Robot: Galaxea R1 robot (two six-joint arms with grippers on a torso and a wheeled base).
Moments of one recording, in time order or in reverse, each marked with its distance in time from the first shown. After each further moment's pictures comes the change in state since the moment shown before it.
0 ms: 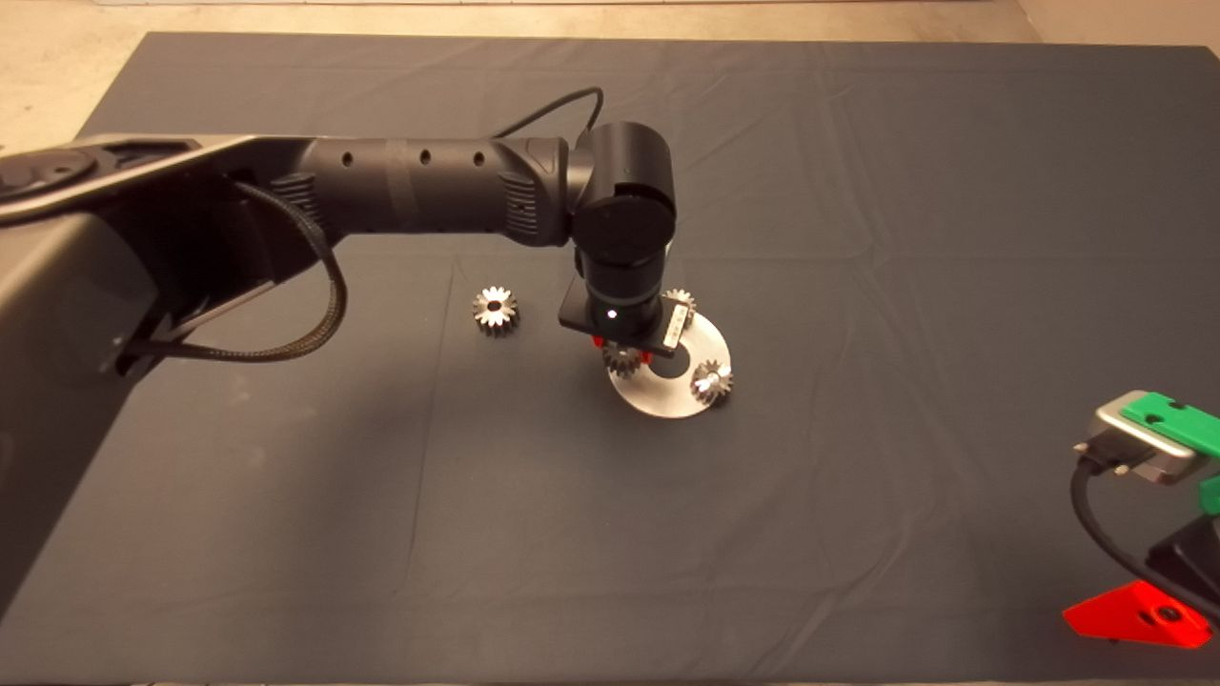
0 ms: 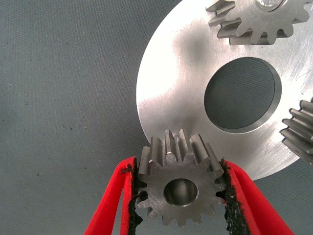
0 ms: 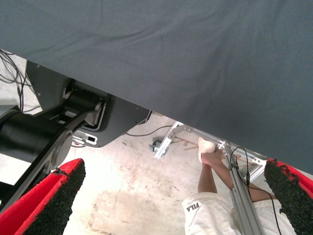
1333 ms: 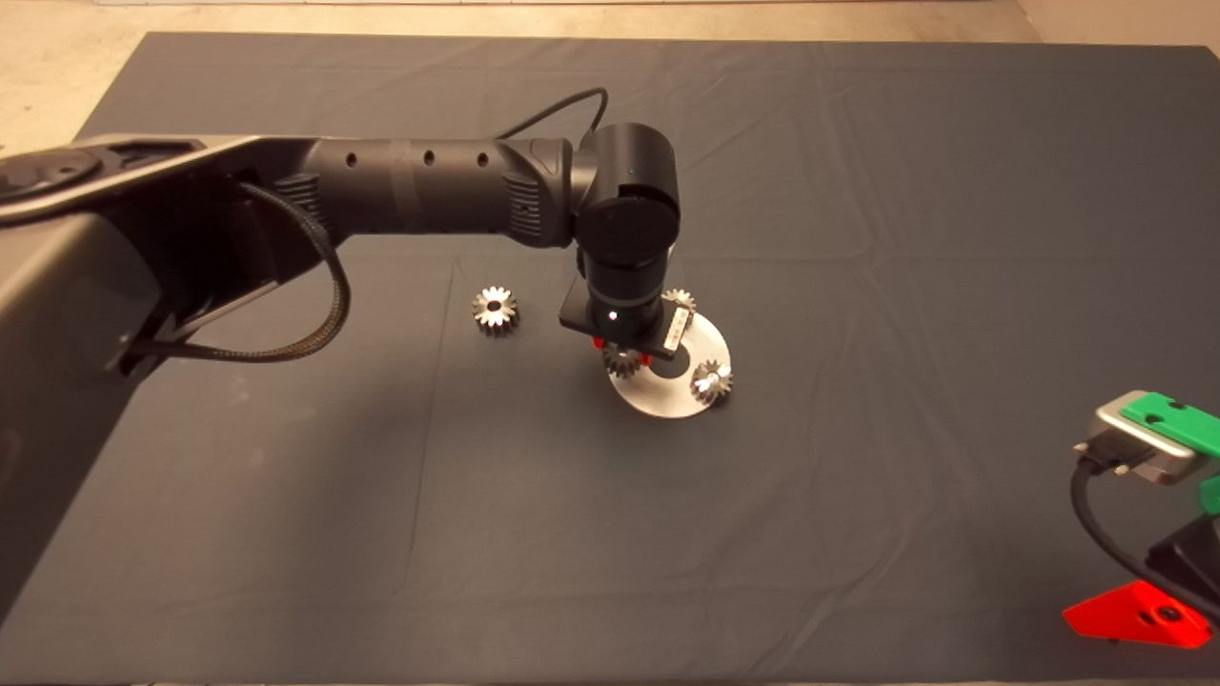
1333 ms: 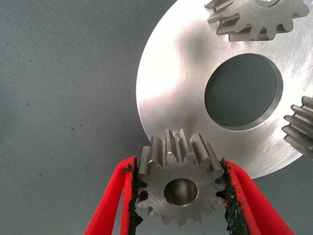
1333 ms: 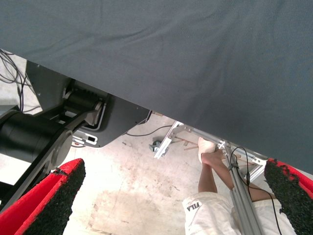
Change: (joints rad) left arm 0.000 0.002 0.001 -0.002 0.013 0.015; right arm 0.000 0.000 0.000 0.000 0.000 0.000
